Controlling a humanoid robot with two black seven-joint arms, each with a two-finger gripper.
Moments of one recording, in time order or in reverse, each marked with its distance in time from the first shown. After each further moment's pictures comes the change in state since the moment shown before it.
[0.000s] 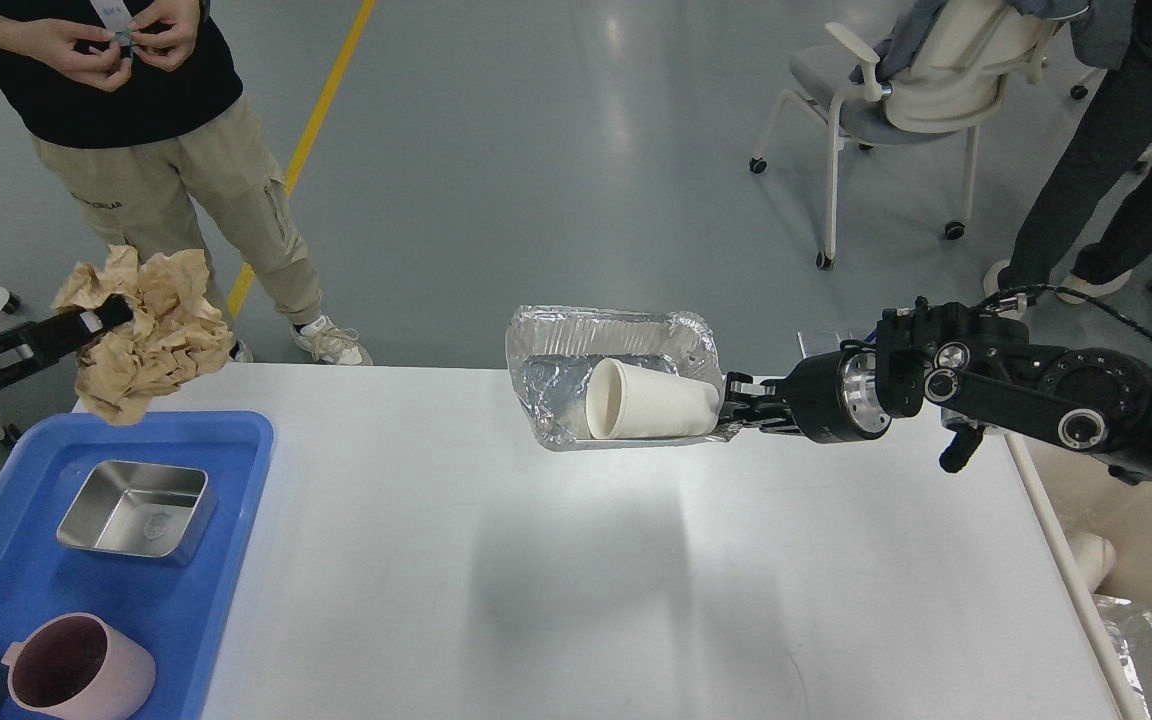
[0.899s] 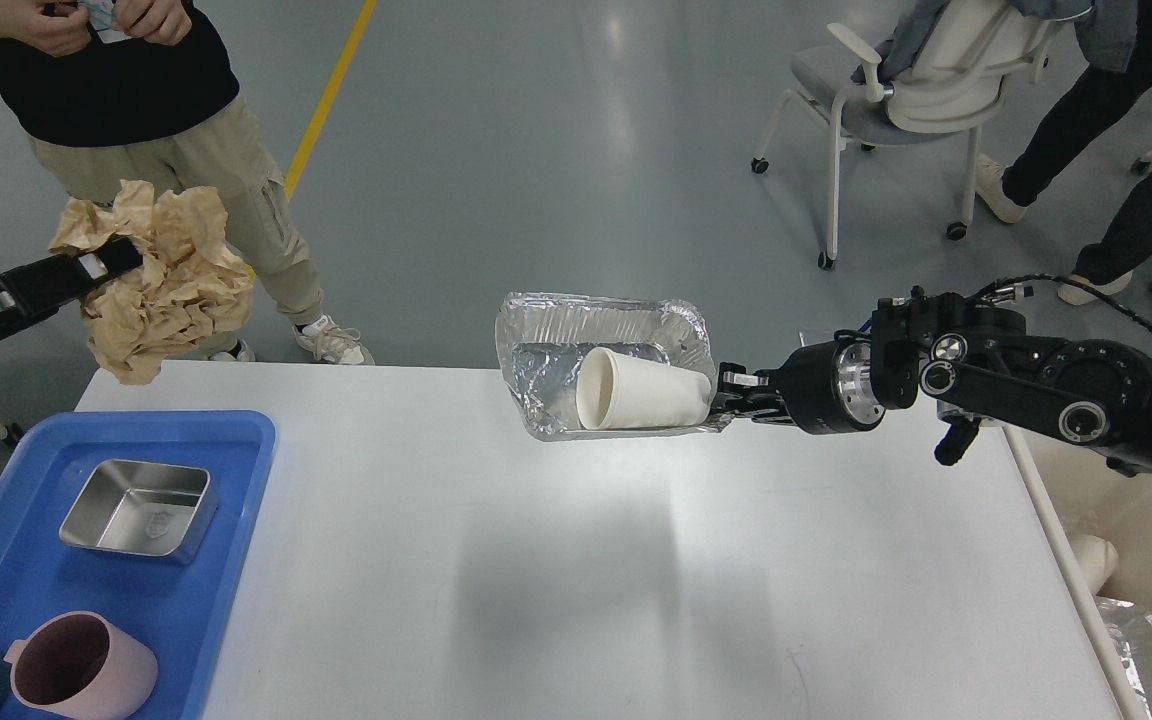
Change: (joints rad) left arm -0.114 0.067 -0.022 -0.174 0.053 -0.035 0.039; right arm 0.024 0.000 0.002 0.022 0.002 -0.012 0.000
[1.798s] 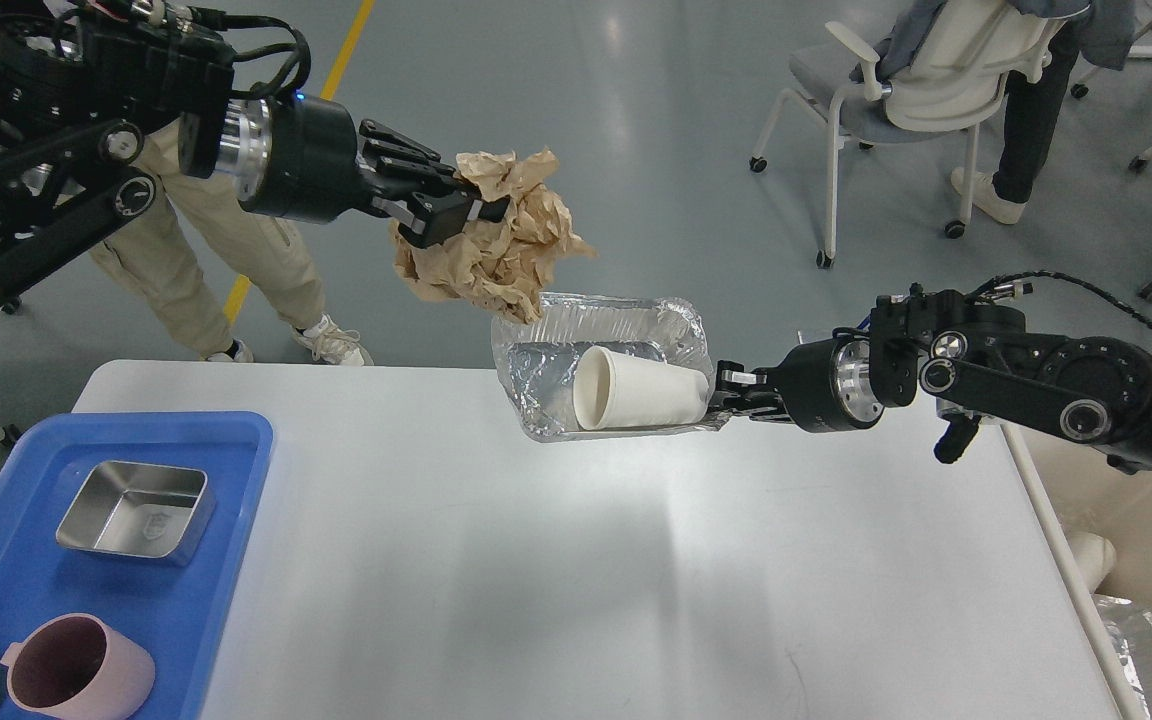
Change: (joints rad) left arm -0.598 -0.698 0.039 0.337 0.706 -0.462 0.022; right arm 0.003 -0.004 0.001 0.010 0.000 0.000 0.000
